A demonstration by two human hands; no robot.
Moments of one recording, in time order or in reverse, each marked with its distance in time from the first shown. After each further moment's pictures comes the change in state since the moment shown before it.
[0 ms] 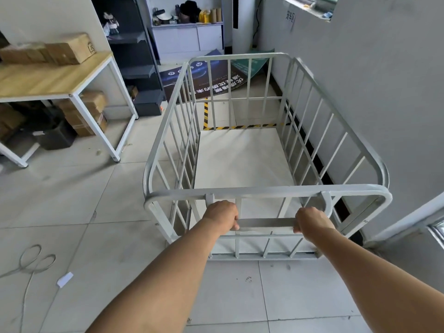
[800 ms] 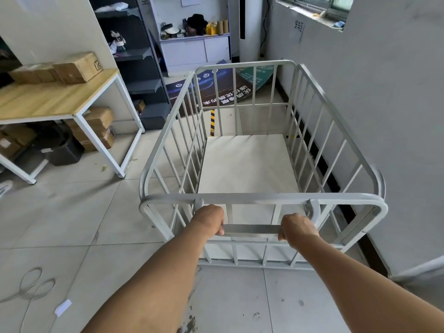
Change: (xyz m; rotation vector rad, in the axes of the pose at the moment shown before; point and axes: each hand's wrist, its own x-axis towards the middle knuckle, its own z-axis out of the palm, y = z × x) left_hand 0.105 -0.038 -0.069 0.007 -0.018 -0.160; right_hand 0.112 -0.055 -0.045 0.036 -0.042 -0.090
